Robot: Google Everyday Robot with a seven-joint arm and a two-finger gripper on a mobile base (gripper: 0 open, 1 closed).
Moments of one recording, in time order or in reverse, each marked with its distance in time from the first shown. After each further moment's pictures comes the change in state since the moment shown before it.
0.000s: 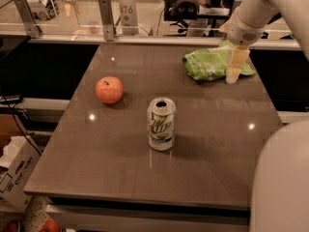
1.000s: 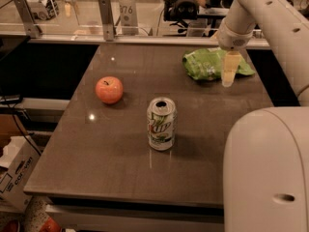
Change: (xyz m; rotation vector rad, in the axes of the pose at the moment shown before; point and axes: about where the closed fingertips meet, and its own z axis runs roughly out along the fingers) arm -0.004 -0.009 0.046 -0.096 0.034 -0.093
